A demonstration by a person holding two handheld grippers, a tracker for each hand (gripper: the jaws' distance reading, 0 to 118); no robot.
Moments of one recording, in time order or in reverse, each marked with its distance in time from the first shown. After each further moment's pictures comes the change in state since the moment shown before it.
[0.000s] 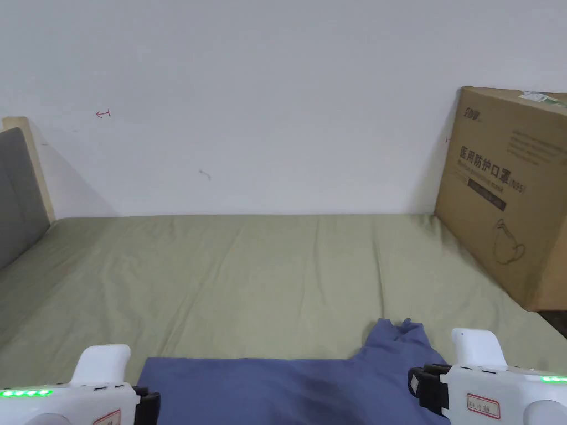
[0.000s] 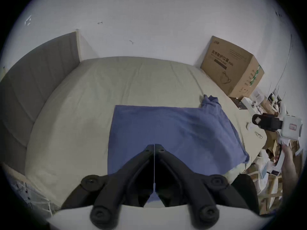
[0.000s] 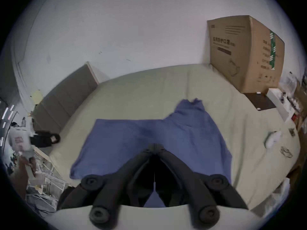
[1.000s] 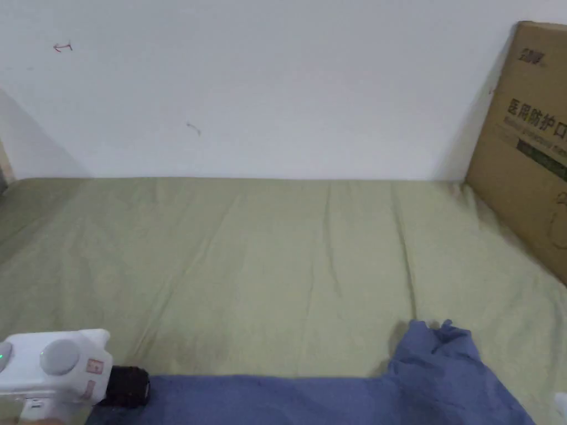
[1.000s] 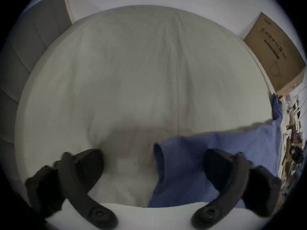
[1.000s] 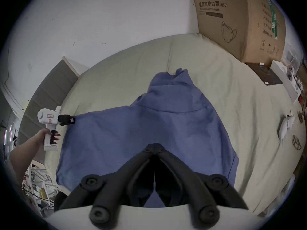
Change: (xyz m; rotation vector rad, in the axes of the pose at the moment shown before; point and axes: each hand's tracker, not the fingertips) left arm -0.146 0.073 -0.313 -0.384 0.107 0.072; right arm 0.099 -0.006 -0.109 -0.226 -0.091 -0.128
